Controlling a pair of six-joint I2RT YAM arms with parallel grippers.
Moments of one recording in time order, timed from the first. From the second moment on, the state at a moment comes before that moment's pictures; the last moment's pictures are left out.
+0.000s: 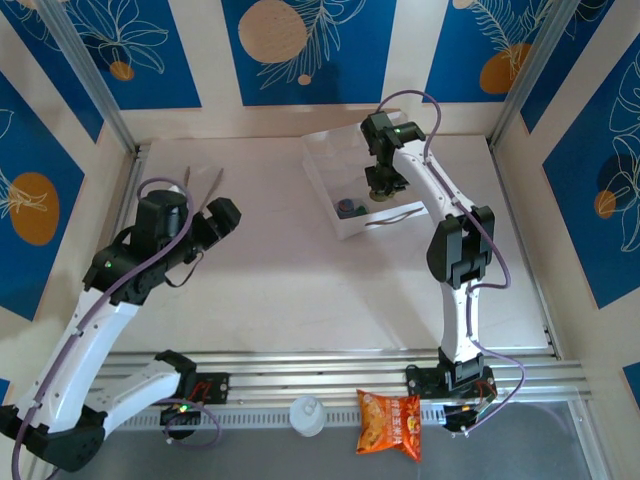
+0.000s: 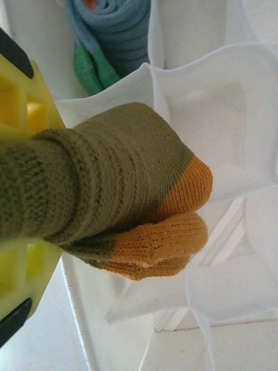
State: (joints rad) left arm -0.45 0.93 1.22 -0.92 -0.07 -0.91; right arm 0.35 2.10 2.09 -1.33 0.24 0.17
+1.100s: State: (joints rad) left arm -0.45 0.91 1.19 -0.93 -0.07 -0.91; right arm 0.44 2.09 2.13 -1.36 0.30 0.23
